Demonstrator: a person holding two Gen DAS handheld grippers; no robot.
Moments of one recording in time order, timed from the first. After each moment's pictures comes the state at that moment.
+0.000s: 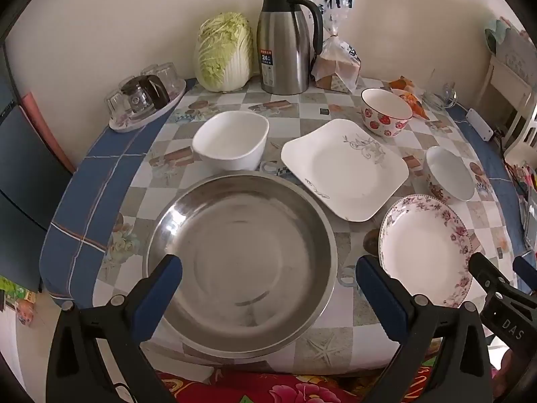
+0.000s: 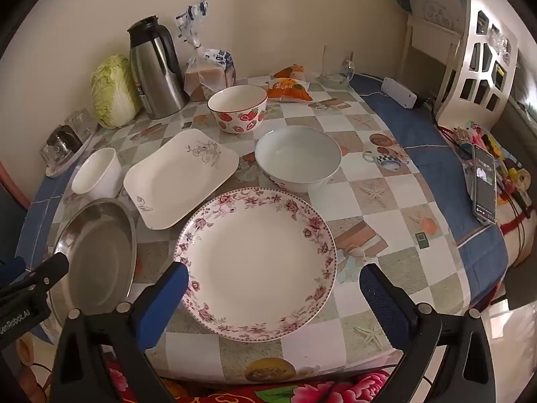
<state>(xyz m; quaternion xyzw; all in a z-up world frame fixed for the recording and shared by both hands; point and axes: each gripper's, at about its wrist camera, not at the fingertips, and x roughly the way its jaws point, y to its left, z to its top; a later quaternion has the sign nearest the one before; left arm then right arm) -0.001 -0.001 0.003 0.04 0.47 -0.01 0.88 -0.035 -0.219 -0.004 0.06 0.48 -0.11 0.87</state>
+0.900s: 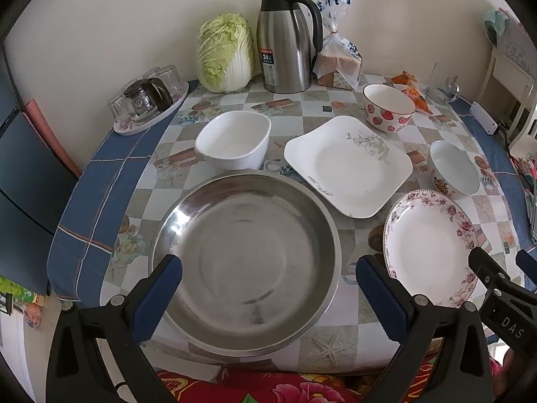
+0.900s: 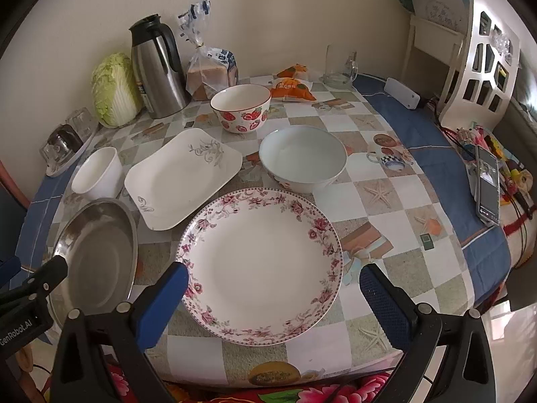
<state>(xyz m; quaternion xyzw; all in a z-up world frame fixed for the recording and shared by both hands) -0.003 -0.006 0.001 0.06 0.48 0.01 0.88 -0.030 -0.215 -0.009 0.06 0.48 -0.10 0.87</state>
